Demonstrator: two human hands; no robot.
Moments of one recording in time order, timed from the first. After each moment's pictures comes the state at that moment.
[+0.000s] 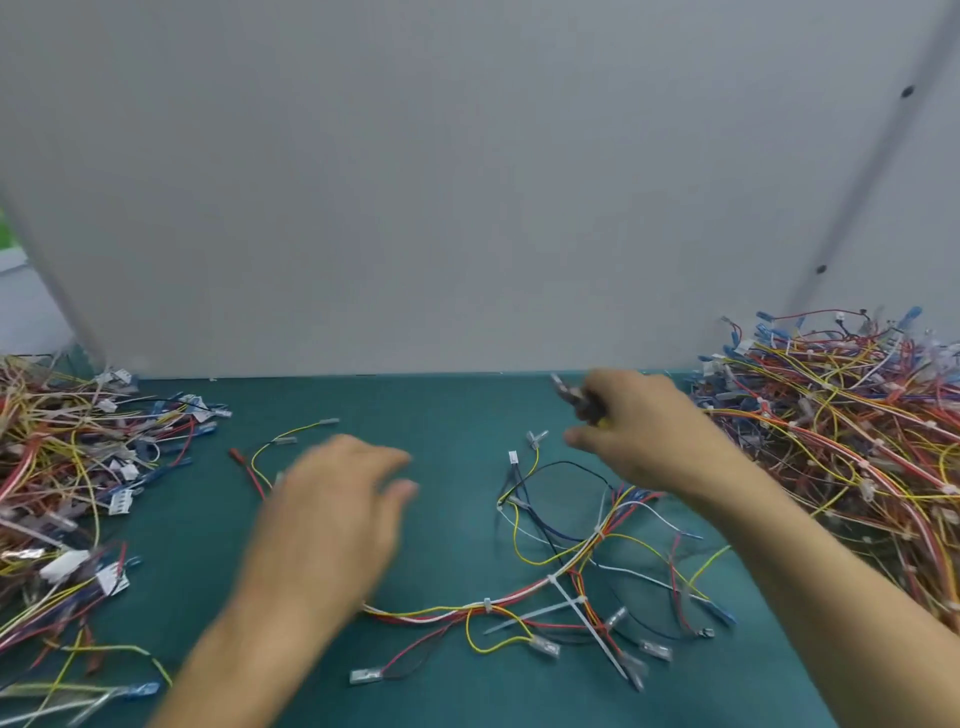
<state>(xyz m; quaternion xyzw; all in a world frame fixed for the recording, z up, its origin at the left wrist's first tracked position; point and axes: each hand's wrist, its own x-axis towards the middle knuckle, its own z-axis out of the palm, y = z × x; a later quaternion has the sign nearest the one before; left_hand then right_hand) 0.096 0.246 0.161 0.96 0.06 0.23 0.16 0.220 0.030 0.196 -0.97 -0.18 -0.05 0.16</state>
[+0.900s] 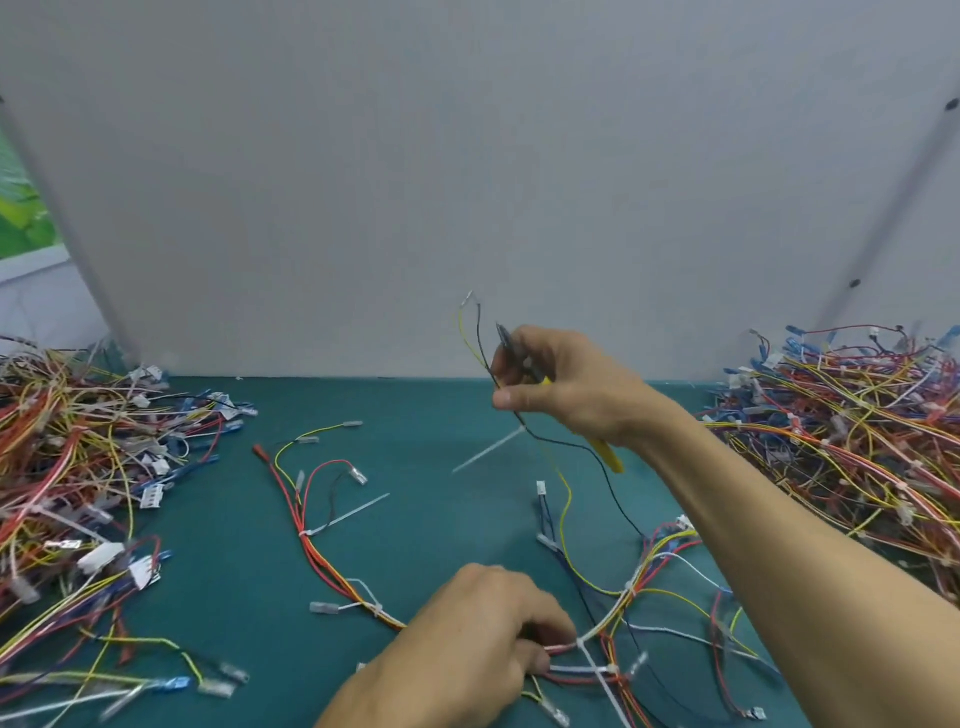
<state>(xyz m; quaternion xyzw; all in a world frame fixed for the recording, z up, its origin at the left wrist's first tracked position) 0.105 0.197 0.111 0.94 -0.18 -0.04 0.30 0.260 0.086 0.200 -0.78 -0.40 0.08 0.48</state>
